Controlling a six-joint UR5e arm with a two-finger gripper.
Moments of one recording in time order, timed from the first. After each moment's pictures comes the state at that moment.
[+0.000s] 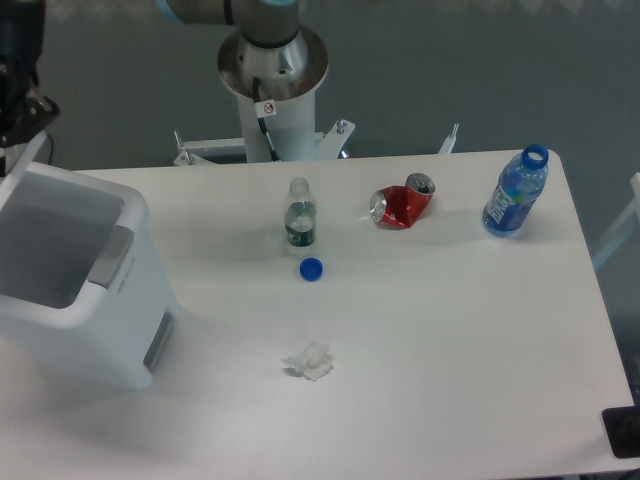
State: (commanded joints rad) arm 1.98 -1.57 -1.54 -0.95 1.35 0.29
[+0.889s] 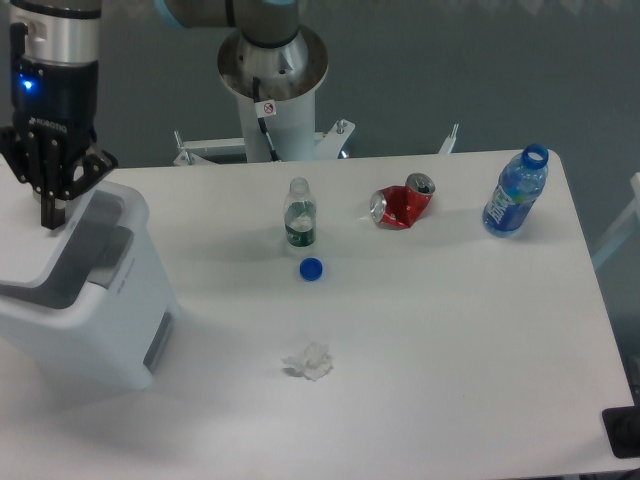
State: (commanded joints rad) arm 2.02 -1.63 -1.56 -0.95 1.35 0.30
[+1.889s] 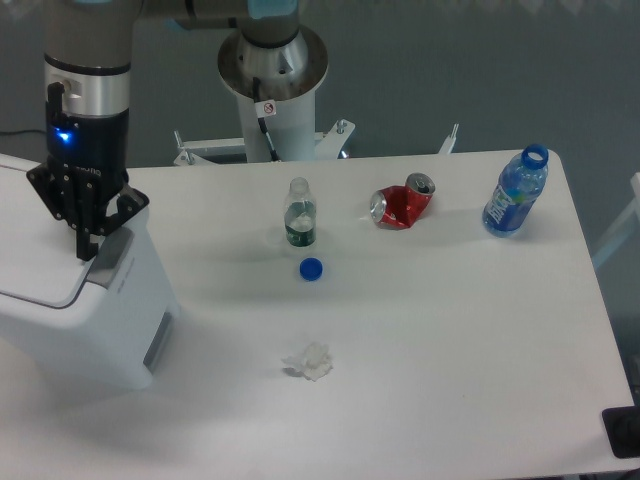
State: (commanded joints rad) arm 2.06 -1.68 -1.57 -0.95 1.35 0.32
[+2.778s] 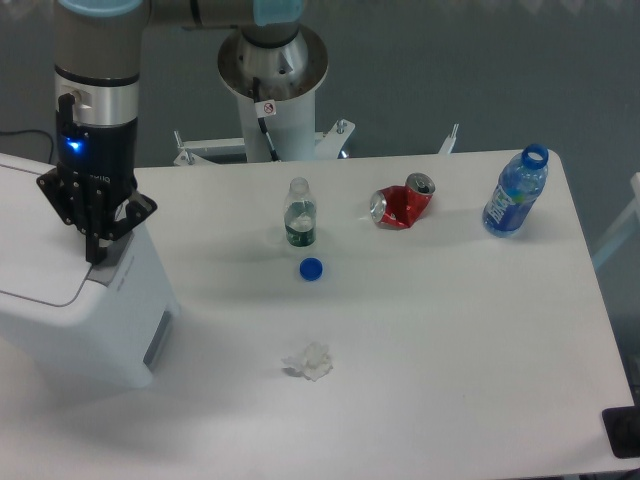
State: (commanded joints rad) arm 2.06 -1.67 -1.59 -0.95 1.34 0.33
